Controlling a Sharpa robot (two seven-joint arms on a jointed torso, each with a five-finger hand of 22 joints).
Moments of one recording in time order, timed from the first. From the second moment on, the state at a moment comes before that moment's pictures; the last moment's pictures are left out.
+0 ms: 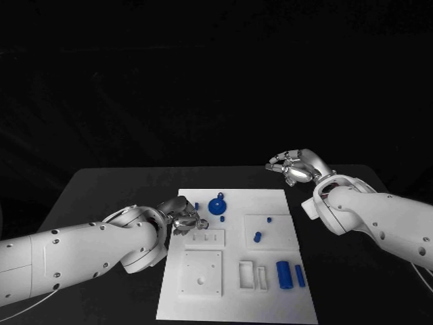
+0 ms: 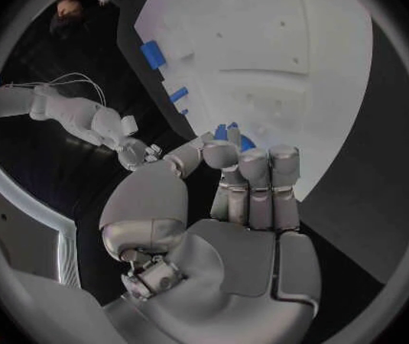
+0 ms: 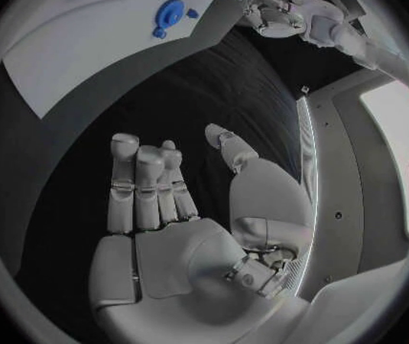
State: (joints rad) left arm 1.30 -0.77 -0.24 1.53 -0.99 -0.39 -0.29; left_hand 0.92 -0.03 0.70 -0.19 0.14 1.08 0.08 0.32 0.57 1.46 -0.09 0.90 0.80 1.23 -0.14 1.28 0.76 0.09 0.96 -0.14 1.27 1.11; right arm 1.23 -0.73 -0.01 1.27 -0.83 -0.56 0.09; right_hand 0.84 -0.14 0.45 -0.19 0.49 0.83 0.15 0.26 0.47 1.04 0.04 1.08 1.14 1.23 -0.06 1.19 1.00 0.20 1.14 -0.03 0.87 1.30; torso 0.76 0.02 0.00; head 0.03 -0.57
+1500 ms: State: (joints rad) left arm 1.26 -0.69 -0.24 1.43 -0.99 -0.35 -0.34; left_hand 0.86 -0.02 0.69 -0.21 0.33 1.09 0.08 0.33 0.64 1.45 -0.09 0.98 0.82 1.23 -0.15 1.34 0.77 0.11 0.97 -0.14 1.30 1.12; right arm 1.23 -0.74 -0.01 1.29 -0.81 -0.56 0.08; right_hand 0.85 -0.13 0.44 -0.19 0.61 0.85 0.15 0.27 0.46 1.03 0.04 1.10 1.11 1.23 -0.07 1.19 0.99 0.20 1.14 -0.02 0.86 1.31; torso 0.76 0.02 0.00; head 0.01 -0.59
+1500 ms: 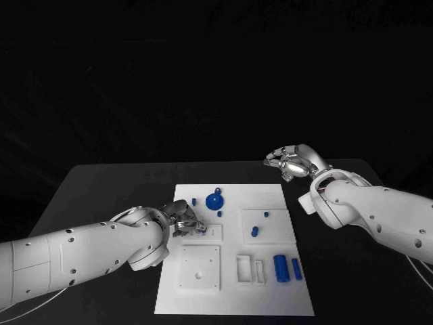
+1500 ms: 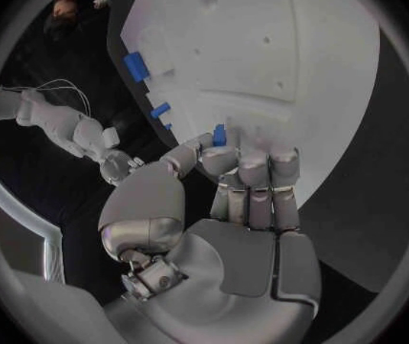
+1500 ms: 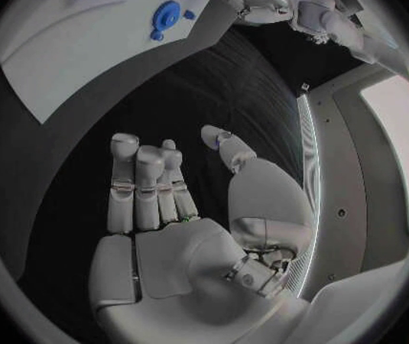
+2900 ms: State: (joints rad) left arm 1.25 -0.67 -0.24 1.40 -1.04 -0.32 -0.36; left_hand 0.85 -0.01 0.70 -0.21 0.22 1.10 0.08 0.35 0.64 1.45 -0.09 0.99 0.81 1.22 -0.16 1.34 0.76 0.11 0.97 -0.14 1.30 1.12; right arm 1.23 -0.74 -0.01 1.29 -0.80 -0.55 0.08; right_hand 0.85 -0.13 0.43 -0.19 0.70 0.86 0.15 0.27 0.46 1.03 0.03 1.11 1.10 1.23 -0.07 1.19 0.99 0.20 1.14 -0.02 0.86 1.31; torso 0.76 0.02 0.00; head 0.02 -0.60
